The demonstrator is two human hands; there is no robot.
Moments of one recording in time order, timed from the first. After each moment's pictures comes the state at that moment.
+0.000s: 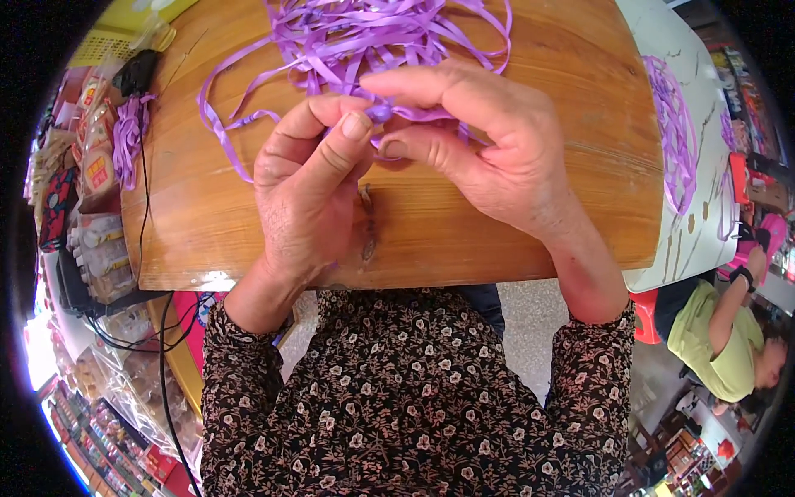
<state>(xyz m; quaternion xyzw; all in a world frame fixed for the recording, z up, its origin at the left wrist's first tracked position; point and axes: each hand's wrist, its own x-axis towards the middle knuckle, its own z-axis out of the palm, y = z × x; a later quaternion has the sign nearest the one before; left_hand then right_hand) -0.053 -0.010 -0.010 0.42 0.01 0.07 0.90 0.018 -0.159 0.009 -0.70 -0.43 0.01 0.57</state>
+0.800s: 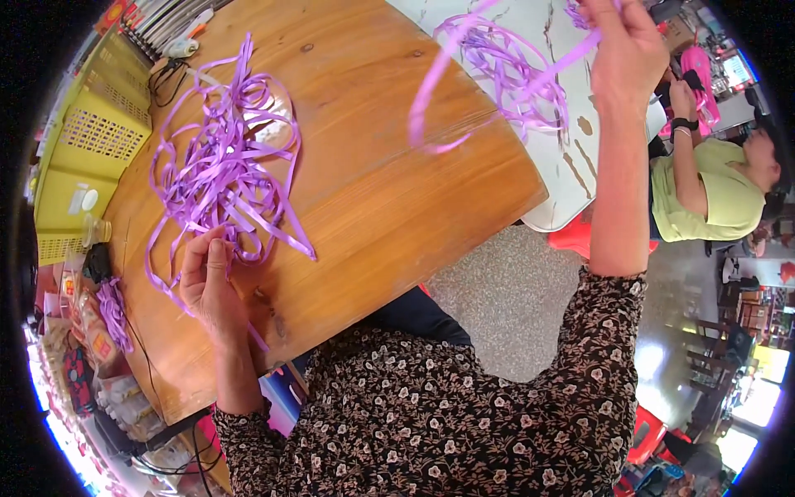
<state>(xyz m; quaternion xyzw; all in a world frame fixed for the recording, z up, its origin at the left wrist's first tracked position) -0.037 -0.008 -0.032 0.68 0.02 0.14 0.72 0.064 -0.416 0.104 -0.74 -0.03 -0.48 0.48</state>
